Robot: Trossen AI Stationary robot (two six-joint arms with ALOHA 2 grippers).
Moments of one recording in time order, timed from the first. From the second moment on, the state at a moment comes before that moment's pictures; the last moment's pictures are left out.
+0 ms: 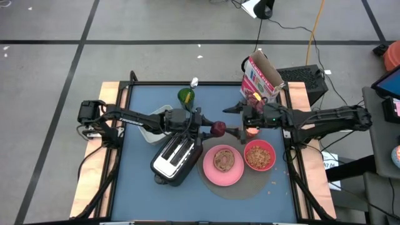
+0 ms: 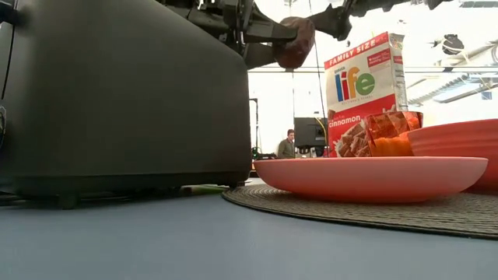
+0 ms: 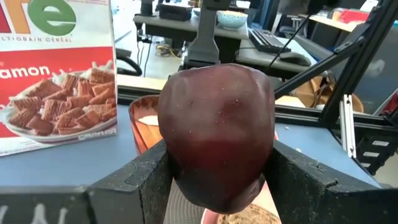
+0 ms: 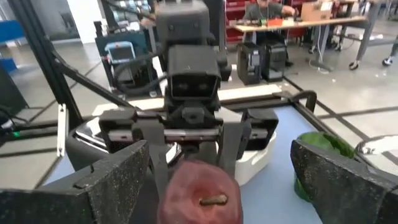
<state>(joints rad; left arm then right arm) 0.04 1.66 0.94 0.57 0.10 -0.11 -0.01 1.02 0.72 0.15 0.08 0.11</state>
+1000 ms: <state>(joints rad) 0.04 1.66 0.94 0.52 0.10 -0.11 -0.07 1.22 1.06 -0.39 -0.11 0.08</state>
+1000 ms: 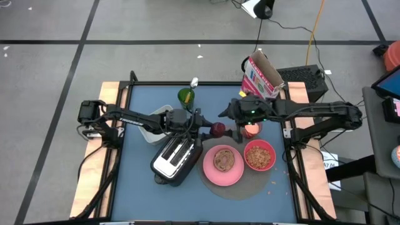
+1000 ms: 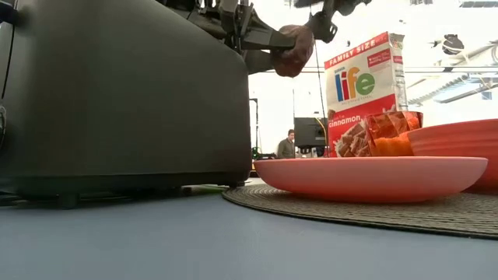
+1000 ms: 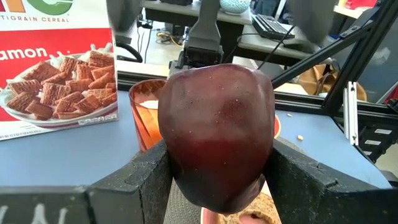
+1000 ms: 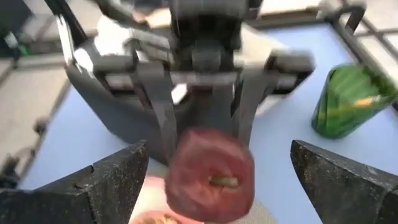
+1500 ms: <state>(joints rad) 0.04 1.66 0.94 0.49 0.10 -0.11 -0.07 1.29 1.06 -0.39 -0.11 0.06</state>
